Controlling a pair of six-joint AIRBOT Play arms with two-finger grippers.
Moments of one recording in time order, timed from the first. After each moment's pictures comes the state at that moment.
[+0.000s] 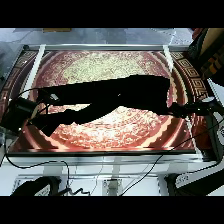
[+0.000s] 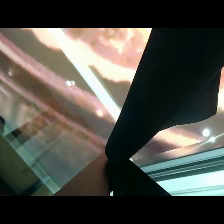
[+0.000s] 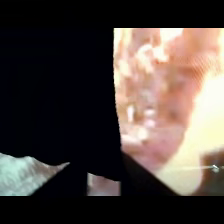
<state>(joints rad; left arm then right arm) -0.14 -1.06 0.94 2.11 -1.25 -1.08 -0.47 -1.74 1.20 -0.89 1.17 1.07</state>
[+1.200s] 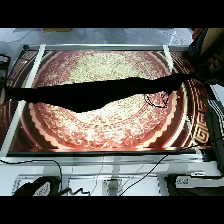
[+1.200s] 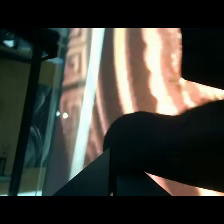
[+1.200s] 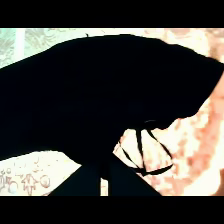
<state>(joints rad) 0.11 -1.06 1.20 2.19 -1.02 -1.57 -0.46 -1.50 1.70 -0.94 1.32 1.30</state>
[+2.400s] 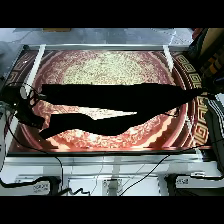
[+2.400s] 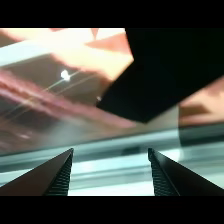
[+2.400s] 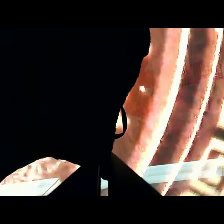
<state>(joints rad) 0.19 -1.46 1.22 1.76 -1.48 -1.11 -0.46 -1.48 1.71 -1.34 1.45 1.37</state>
